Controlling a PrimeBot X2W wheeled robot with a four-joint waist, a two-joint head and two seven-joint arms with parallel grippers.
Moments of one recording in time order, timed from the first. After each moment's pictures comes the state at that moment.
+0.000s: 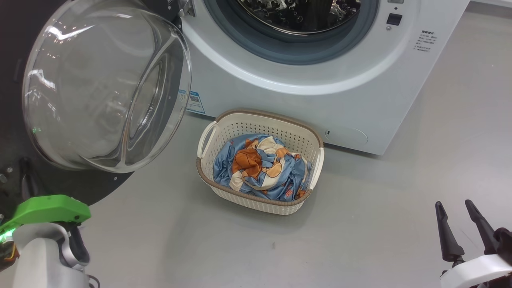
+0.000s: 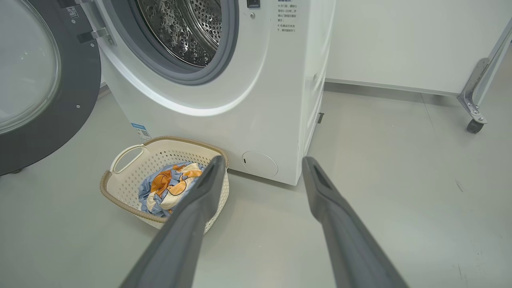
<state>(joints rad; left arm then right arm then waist) -0.42 0.03 0.19 0.48 -0.25 0.12 -0.25 0.12 -0.22 -0.01 0.18 0.29 0.12 -0.26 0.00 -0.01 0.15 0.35</state>
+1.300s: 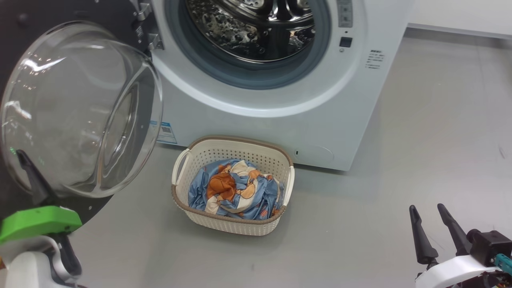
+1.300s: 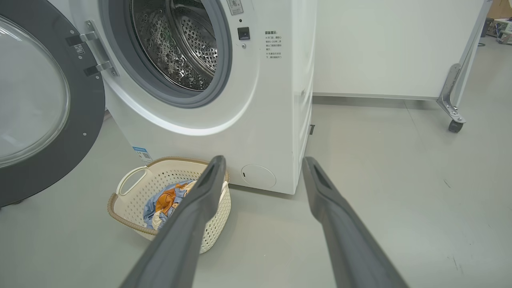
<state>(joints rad) -0.32 0.02 0.21 0.26 -0.22 0.06 -0.26 0.09 -0.16 0.05 0.21 0.31 0.12 -0.26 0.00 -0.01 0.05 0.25</state>
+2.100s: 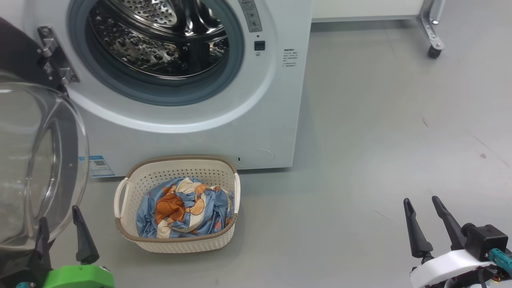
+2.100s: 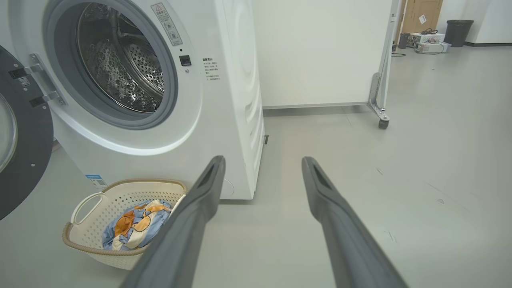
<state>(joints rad) -0.05 0.03 0.07 0.18 -0.24 0.01 -0.26 0.08 -0.16 0.08 0.19 0.30 0.12 -0.26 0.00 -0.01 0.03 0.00</state>
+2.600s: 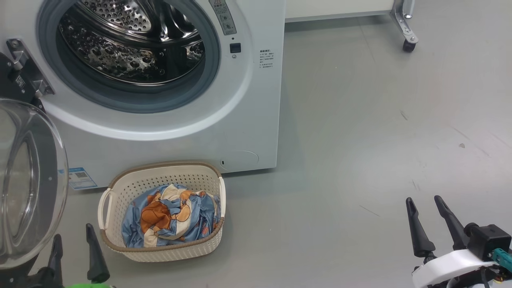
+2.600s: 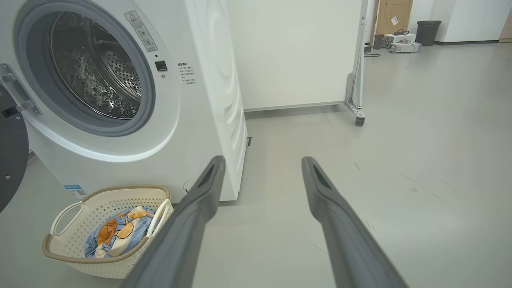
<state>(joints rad) 0.02 0.03 0.02 0.17 -0.25 0.01 -0.26 0.08 -0.15 0.06 0.19 0.30 0.12 -0.26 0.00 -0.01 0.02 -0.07</state>
